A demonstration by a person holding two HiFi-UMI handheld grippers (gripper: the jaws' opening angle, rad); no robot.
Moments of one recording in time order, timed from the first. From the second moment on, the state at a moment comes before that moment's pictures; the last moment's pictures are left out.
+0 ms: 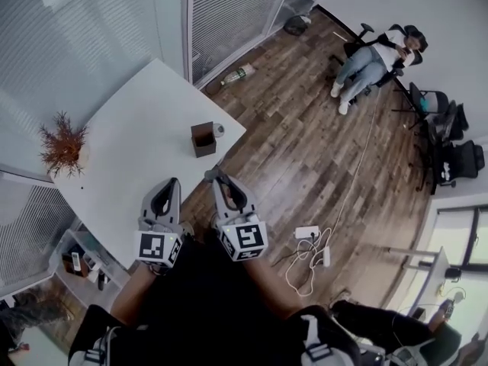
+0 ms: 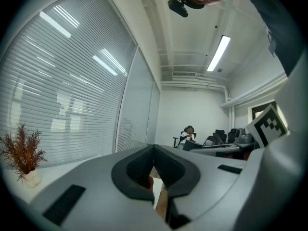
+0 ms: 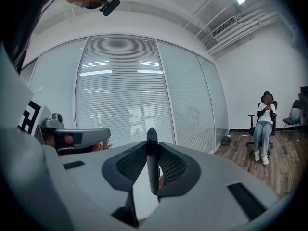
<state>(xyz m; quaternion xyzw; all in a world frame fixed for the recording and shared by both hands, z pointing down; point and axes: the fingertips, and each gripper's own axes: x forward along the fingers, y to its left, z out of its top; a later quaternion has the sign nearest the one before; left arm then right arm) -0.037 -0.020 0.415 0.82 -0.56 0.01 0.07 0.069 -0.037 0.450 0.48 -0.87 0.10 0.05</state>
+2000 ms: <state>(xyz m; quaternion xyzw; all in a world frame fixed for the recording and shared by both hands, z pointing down) -0.017 0.018 0.416 0.83 -0.55 0.00 0.08 0.084 0.010 0.431 0.48 -0.87 0.08 0.04</state>
